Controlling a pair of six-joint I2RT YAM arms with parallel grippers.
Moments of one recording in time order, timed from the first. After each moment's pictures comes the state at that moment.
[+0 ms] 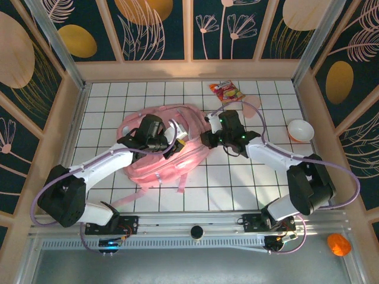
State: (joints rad) left arm -0.60 1.40 0.88 -0.19 0.46 0.27; right arm 0.57 1.48 0.89 -0.13 -0.30 0.13
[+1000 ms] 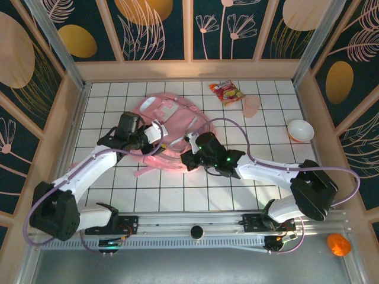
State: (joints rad) left arm -0.40 1.24 0.85 -0.37 0.39 0.66; right arm 0.94 1.41 0.80 -0.02 -0.16 0.45
